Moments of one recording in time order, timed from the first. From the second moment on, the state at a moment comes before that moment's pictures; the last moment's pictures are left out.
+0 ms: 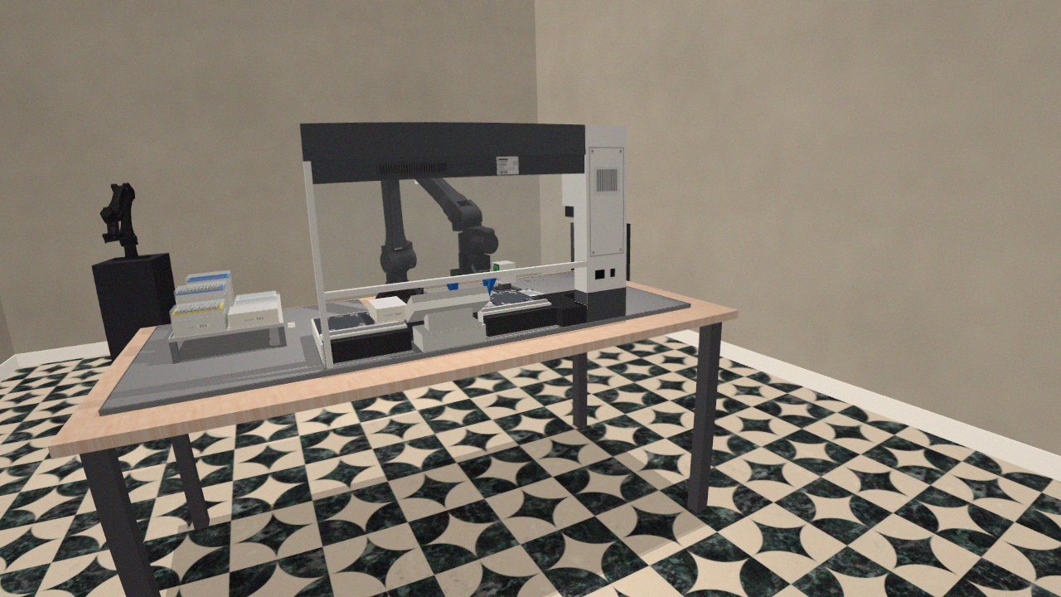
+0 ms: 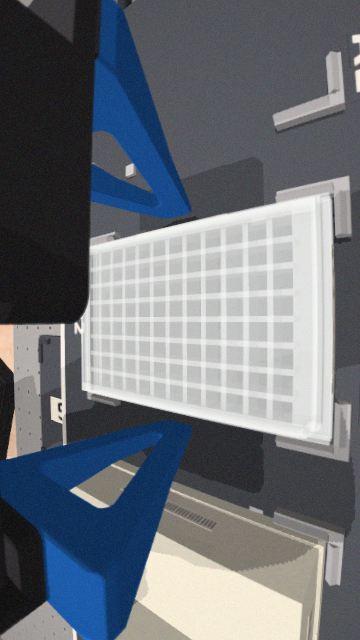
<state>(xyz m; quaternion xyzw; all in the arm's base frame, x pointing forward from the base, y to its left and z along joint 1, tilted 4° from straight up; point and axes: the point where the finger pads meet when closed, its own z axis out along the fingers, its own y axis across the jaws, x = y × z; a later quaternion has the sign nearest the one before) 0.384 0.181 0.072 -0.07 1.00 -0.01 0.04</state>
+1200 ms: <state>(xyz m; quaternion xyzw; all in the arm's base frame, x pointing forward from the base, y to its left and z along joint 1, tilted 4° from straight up) 0.382 0.180 0.090 -0.07 1.00 -0.01 0.03</state>
